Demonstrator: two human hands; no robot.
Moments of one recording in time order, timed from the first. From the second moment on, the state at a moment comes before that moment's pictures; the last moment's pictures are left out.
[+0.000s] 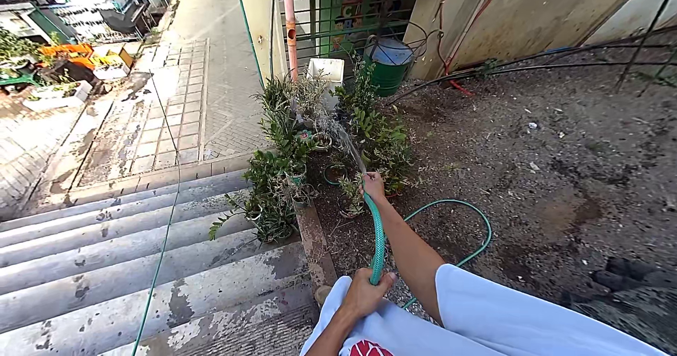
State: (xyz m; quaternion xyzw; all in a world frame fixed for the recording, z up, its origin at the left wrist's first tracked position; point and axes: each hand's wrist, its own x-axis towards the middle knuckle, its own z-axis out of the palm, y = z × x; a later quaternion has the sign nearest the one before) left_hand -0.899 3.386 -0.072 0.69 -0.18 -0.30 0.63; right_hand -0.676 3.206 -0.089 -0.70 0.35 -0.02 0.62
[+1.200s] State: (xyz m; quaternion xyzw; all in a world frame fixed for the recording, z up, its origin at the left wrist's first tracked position) left_hand -0.886 3.390 -0.073 0.70 -0.15 -0.31 0.63; right_hand -0.669 3.196 -0.083 -0.69 0.37 -0.05 0.62
